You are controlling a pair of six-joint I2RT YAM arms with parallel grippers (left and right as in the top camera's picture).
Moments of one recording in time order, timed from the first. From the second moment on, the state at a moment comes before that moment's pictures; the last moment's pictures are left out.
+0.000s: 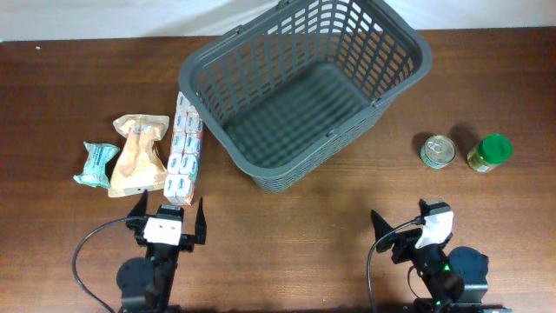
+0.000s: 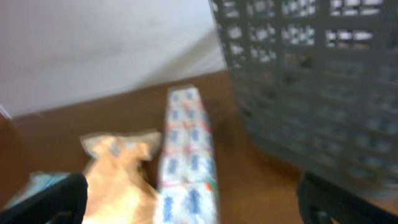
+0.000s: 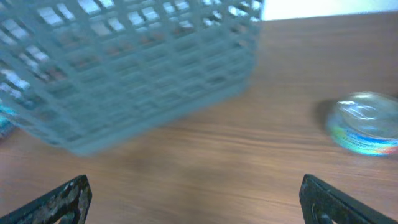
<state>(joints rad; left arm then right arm) 0.05 0.06 0.05 -0.16 0.15 0.18 -0.03 0.01 0.16 -0.48 -0.32 0.10</state>
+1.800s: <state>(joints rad) 0.04 1.55 2.08 -1.48 0.46 -0.04 0.01 1.80 2.35 -1.32 -0.61 0.16</state>
